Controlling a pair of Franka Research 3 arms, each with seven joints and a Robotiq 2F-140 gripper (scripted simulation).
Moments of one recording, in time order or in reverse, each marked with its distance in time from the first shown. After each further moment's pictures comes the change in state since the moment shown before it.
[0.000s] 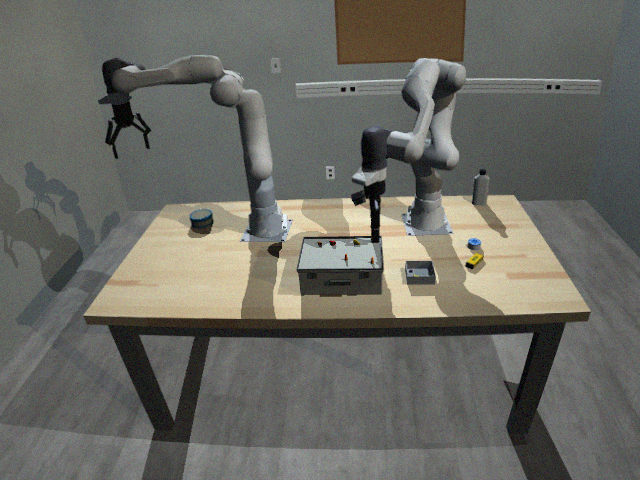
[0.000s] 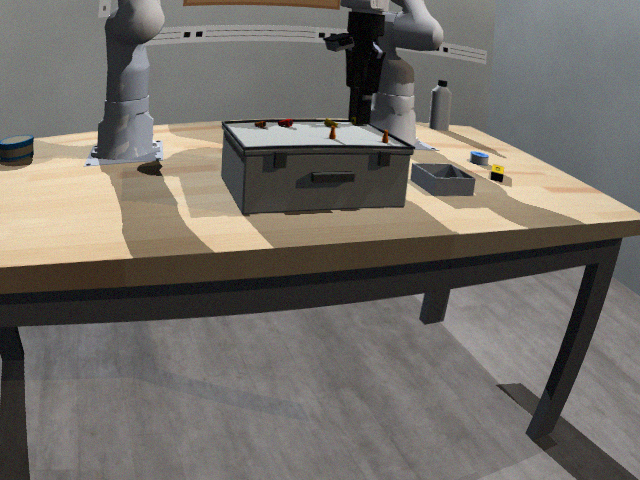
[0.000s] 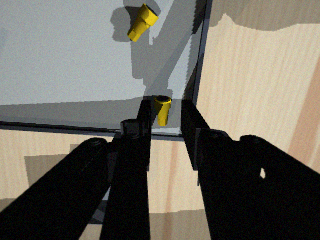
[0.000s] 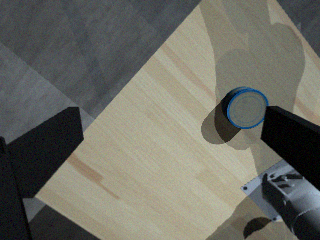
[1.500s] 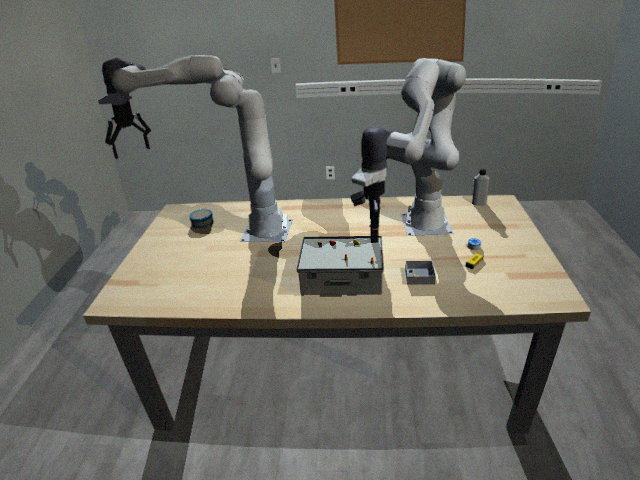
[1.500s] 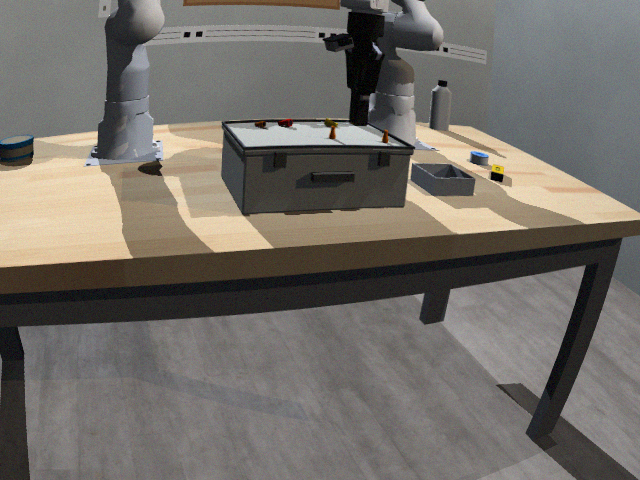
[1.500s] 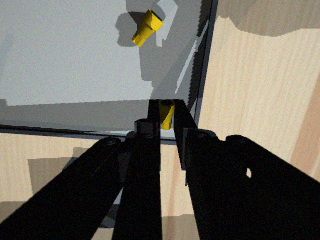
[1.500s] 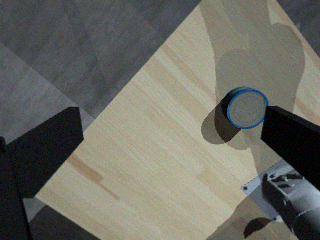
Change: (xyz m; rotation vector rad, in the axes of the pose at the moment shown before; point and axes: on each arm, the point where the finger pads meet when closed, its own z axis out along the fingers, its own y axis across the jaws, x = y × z) left arm 0.003 -0.003 0.002 0.010 0.010 0.000; right arm 0.000 0.000 0.000 0.000 0.000 0.000
